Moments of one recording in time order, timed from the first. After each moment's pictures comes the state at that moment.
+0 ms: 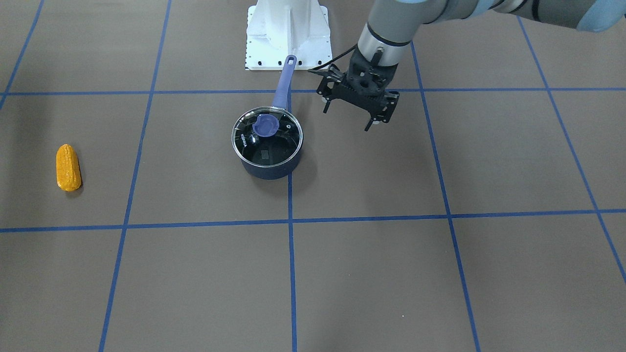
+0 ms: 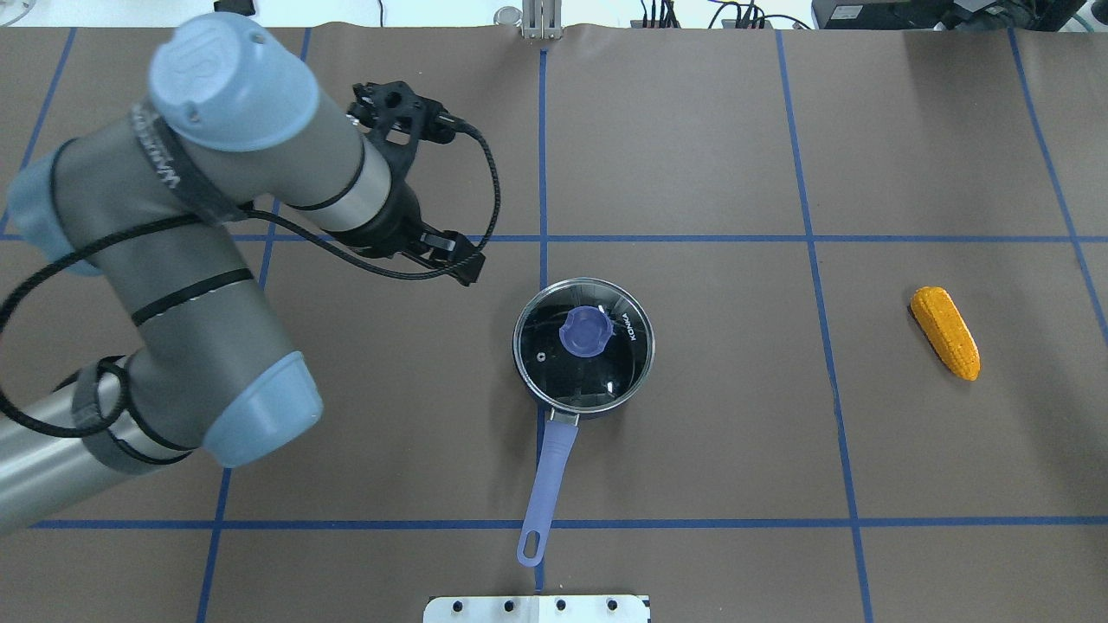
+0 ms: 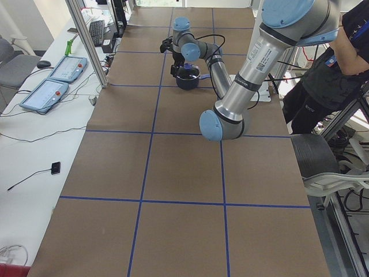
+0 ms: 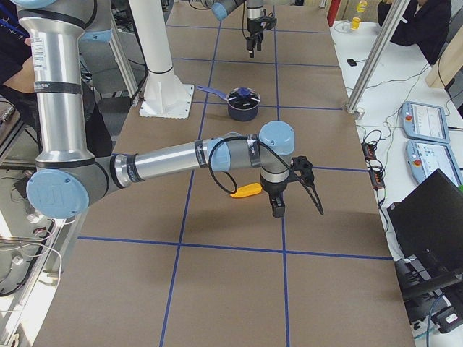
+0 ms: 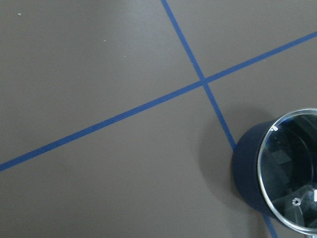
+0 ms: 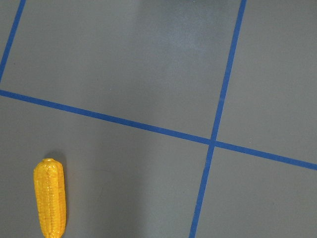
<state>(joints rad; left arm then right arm) -0.66 -2.29 -1.87 -1.48 -2.01 -0.78 1.54 -1.54 1.80 -1.66 2.35 -0.09</state>
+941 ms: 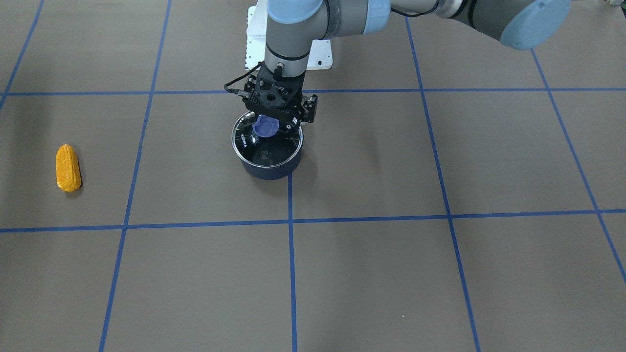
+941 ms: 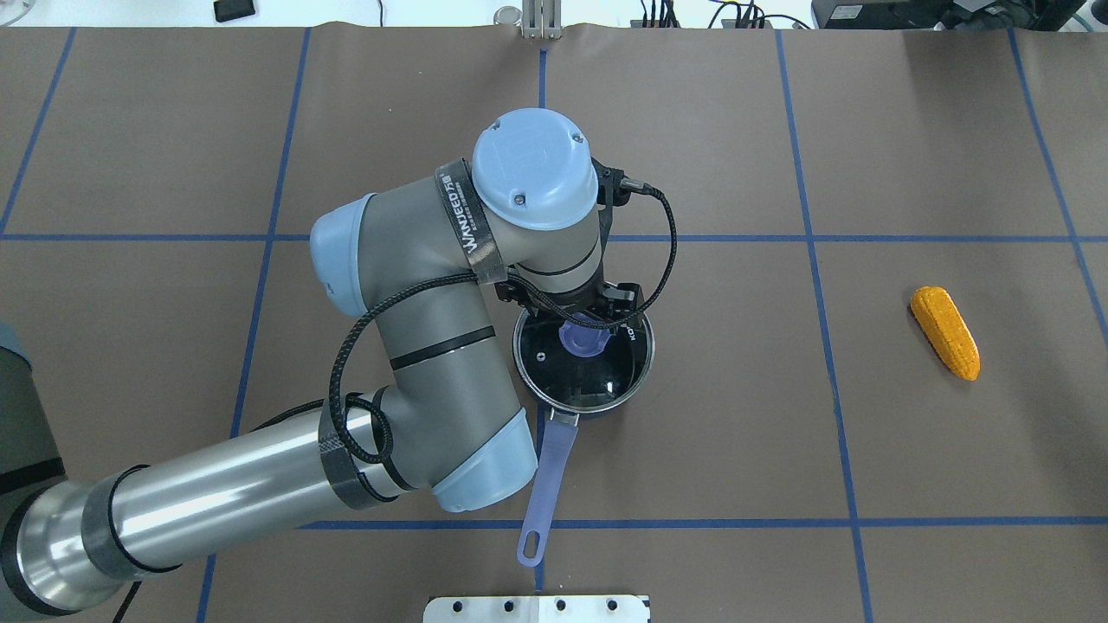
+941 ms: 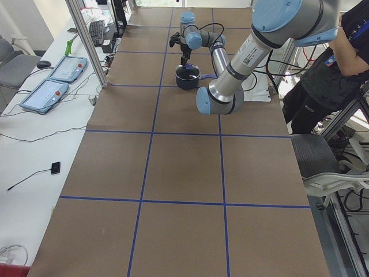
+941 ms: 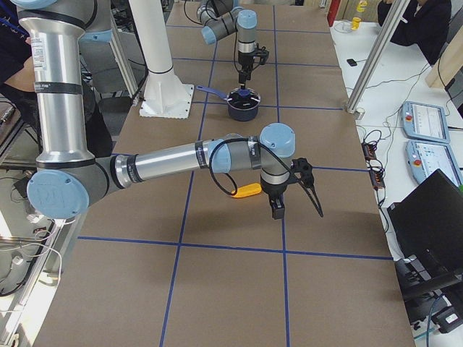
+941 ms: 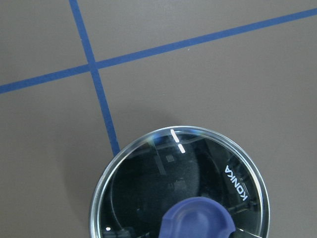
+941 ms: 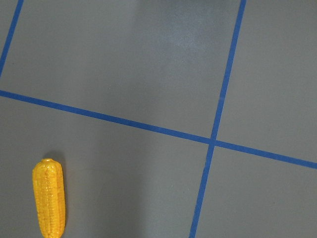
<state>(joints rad) -0.49 -2.53 -1.58 -1.48 -1.91 -0.99 1.54 -1.54 1.79 -1.66 2.35 -0.09</state>
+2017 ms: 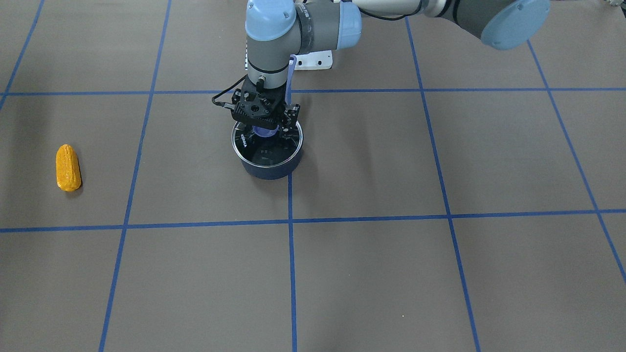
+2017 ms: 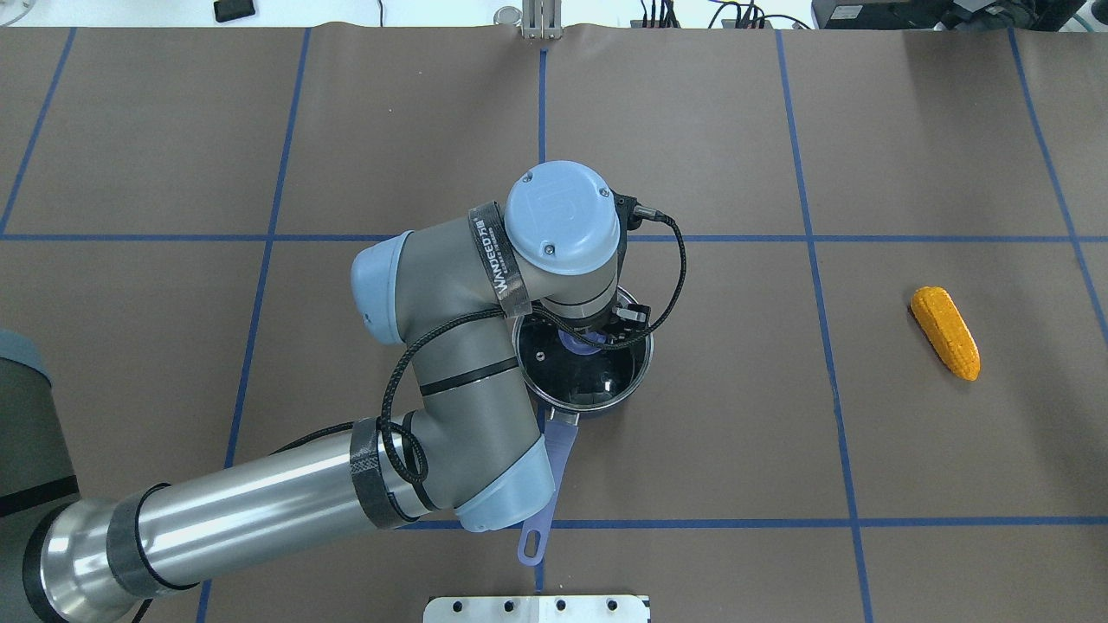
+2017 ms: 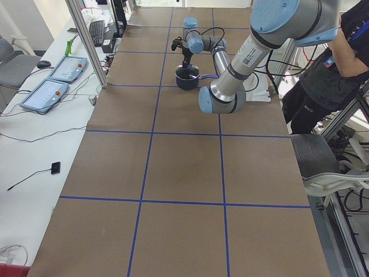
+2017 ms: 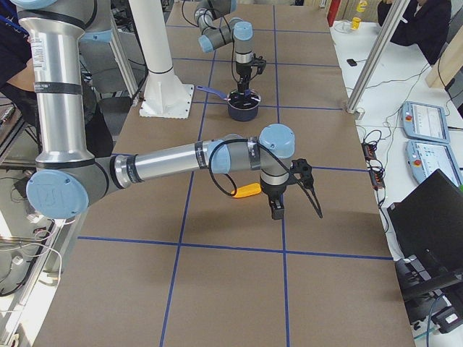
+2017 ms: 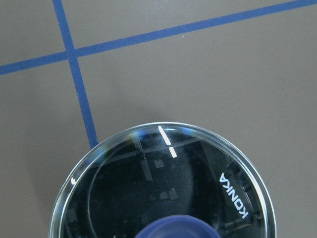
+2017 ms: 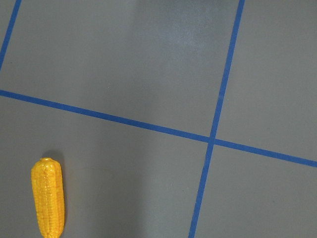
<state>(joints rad) -0.46 -2.54 -1.52 -1.55 -1.83 -1.02 1.54 -1.55 1.79 -1.66 2.35 -0.09</state>
